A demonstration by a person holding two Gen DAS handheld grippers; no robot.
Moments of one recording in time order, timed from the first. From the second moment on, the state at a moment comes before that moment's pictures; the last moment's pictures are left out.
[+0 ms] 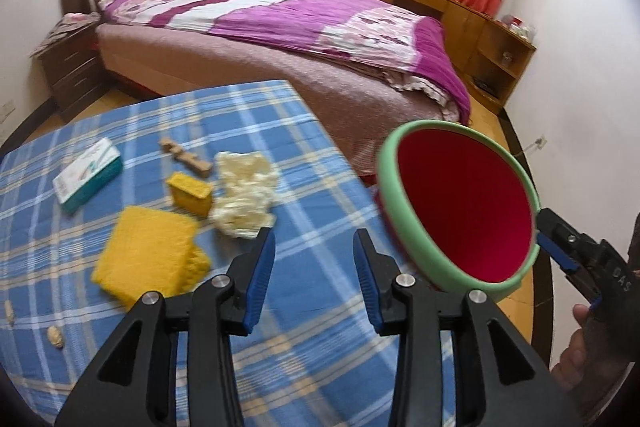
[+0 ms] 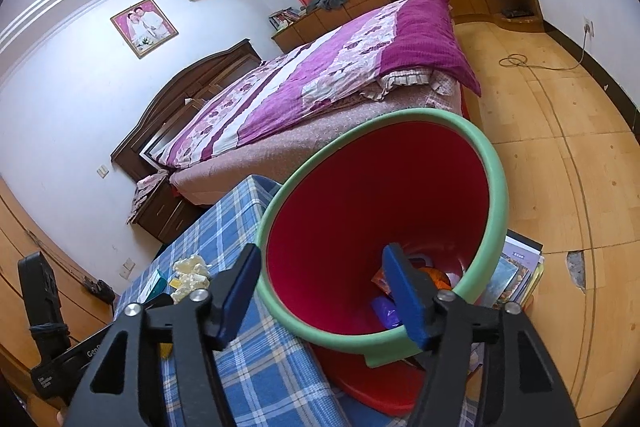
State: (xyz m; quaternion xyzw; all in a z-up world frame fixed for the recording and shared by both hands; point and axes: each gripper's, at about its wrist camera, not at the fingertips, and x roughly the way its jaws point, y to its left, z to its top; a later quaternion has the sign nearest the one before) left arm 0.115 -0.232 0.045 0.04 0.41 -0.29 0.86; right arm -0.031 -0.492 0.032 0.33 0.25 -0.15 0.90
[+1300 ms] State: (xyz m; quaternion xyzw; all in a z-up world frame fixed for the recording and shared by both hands) left arm 0.159 -0.147 0.003 0.05 0.44 -0.20 0.87; right arm 0.007 -0.422 0.032 0.29 0.31 -0.11 0.90
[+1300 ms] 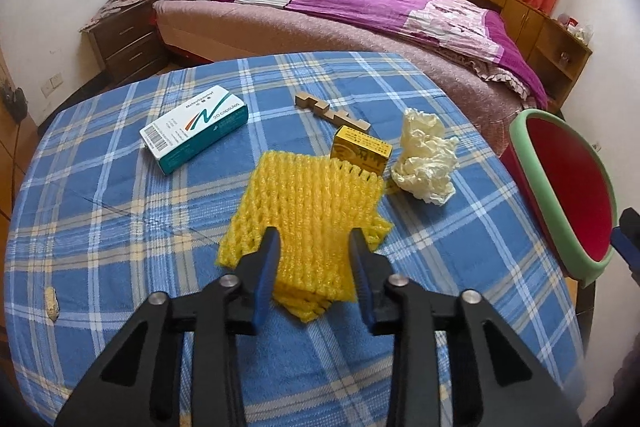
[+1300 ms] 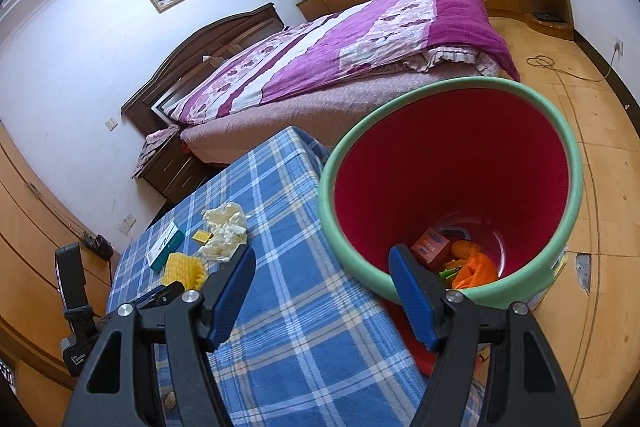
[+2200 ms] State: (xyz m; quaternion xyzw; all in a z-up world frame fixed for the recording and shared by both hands) left arm 0.156 -0.064 0.046 -0.07 0.40 -0.18 0.90; right arm 0.048 -0.358 0.034 0.24 0.35 -0.04 0.91
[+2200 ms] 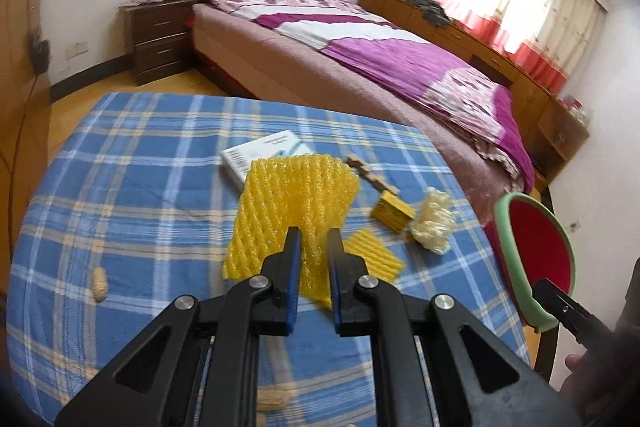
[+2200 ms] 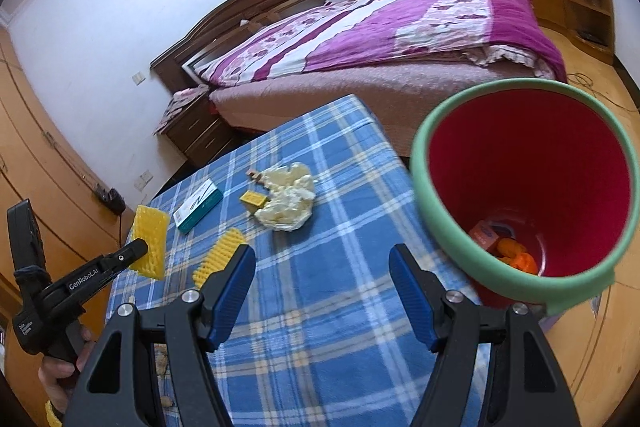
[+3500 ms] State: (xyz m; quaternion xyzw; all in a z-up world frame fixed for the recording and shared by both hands) left arm 0.185 -0.048 0.006 -0.10 0.43 -0.11 0.89; right arm 0.160 -0.333 -0.015 0.21 0.41 0.01 0.89
